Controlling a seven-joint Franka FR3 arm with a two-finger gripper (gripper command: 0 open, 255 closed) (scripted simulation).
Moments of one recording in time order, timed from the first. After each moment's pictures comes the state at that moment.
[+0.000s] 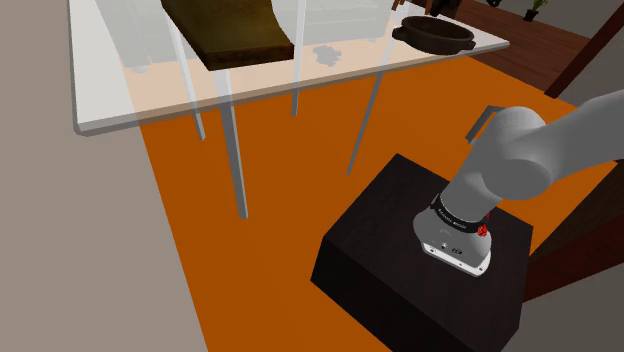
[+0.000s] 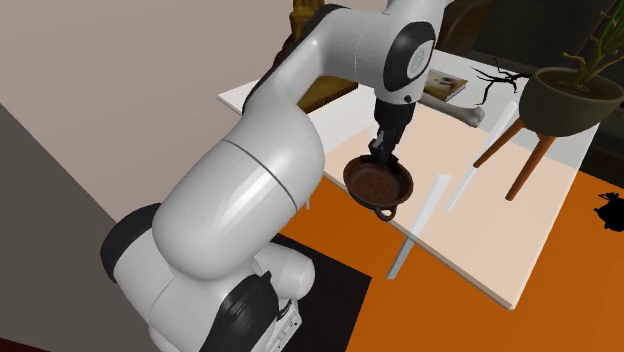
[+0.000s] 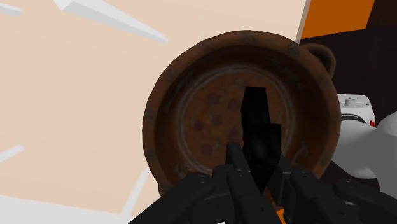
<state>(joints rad) 0.14 -0.73 -0.38 -2.03 -0.30 1.37 -1.58</state>
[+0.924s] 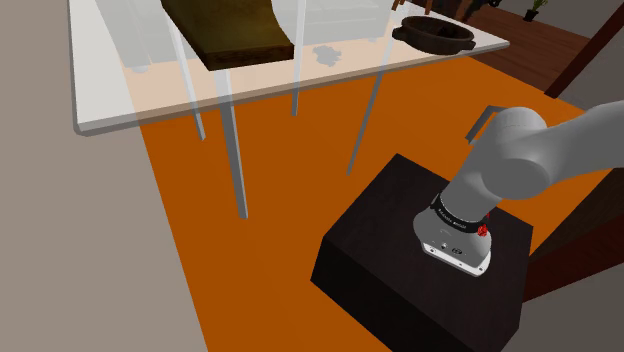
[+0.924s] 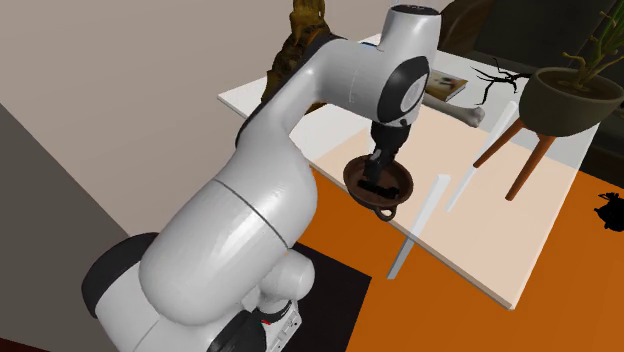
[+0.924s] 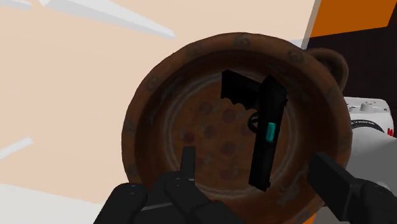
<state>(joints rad) 0.12 -0.85 -0.40 -2.18 -0.32 1.46 -1.59</state>
